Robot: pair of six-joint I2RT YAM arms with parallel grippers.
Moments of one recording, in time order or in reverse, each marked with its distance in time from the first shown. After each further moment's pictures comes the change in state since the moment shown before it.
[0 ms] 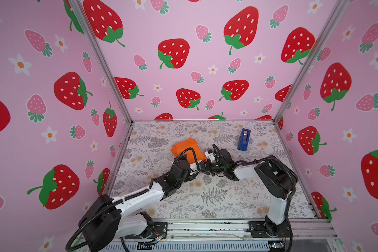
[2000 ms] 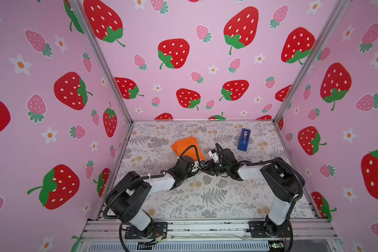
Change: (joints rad) left arm 0.093 0.377 0.052 0.172 0.048 0.095; right arm -0.041 -0.079 -0.037 -0.105 0.030 -0.090
